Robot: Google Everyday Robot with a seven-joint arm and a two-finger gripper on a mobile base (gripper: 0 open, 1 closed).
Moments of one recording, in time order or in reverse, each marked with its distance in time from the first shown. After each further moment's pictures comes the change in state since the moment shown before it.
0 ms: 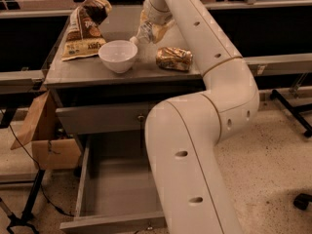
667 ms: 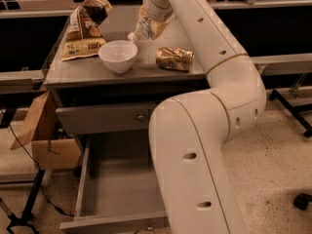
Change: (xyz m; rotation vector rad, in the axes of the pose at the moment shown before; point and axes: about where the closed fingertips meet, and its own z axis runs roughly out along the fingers) arm -0.002 -0.011 -0.014 0.046 -0.001 -0.020
